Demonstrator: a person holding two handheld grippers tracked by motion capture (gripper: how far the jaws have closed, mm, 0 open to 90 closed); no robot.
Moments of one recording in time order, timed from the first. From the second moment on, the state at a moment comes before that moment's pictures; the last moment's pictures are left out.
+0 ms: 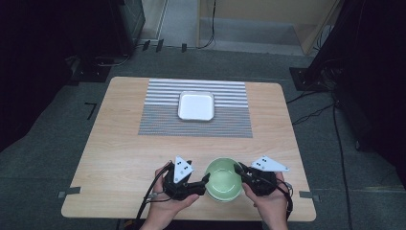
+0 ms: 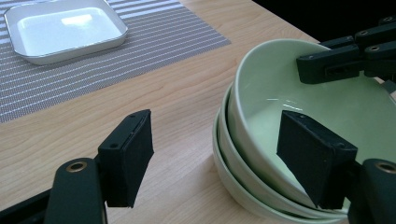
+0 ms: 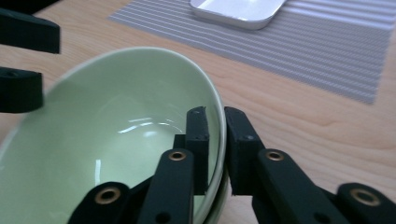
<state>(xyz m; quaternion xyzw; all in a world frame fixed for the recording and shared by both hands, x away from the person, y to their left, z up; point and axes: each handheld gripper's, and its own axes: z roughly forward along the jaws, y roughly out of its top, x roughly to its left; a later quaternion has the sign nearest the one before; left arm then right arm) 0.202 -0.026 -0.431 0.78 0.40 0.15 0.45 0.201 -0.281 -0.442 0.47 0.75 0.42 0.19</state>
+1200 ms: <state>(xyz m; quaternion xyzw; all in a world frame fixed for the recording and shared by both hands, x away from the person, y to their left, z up) 0.194 -0.024 -0.433 0.75 0.38 0.20 0.50 0.154 -0.237 -0.419 0.37 0.70 0.49 0.37</state>
